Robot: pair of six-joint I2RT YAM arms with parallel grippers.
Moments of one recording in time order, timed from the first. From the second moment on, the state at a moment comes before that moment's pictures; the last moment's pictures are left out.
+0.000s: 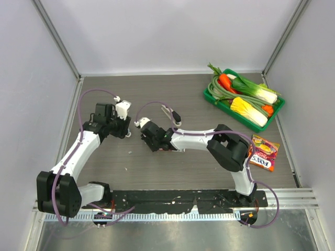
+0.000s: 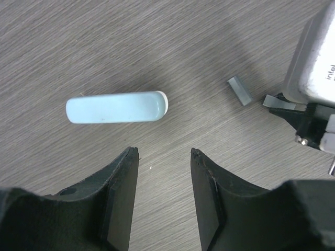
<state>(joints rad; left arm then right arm) -0.17 1.20 0.85 -0.51 0.18 0.26 1.04 2.03 1.34 -0.18 0.16 0.20</state>
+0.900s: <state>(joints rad) -0.64 1.78 1.17 -0.29 0.03 0.26 0.77 1.37 0.88 -0.31 0.23 0.37</state>
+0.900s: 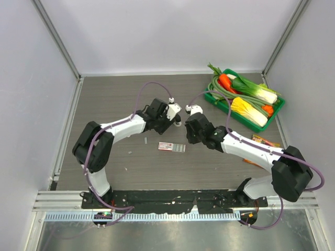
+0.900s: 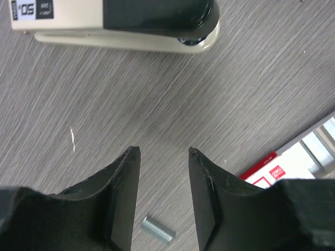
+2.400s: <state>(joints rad) -0.76 1.64 1.01 -0.34 0.00 0.23 0.81 1.42 0.81 -0.20 0.15 0.43</state>
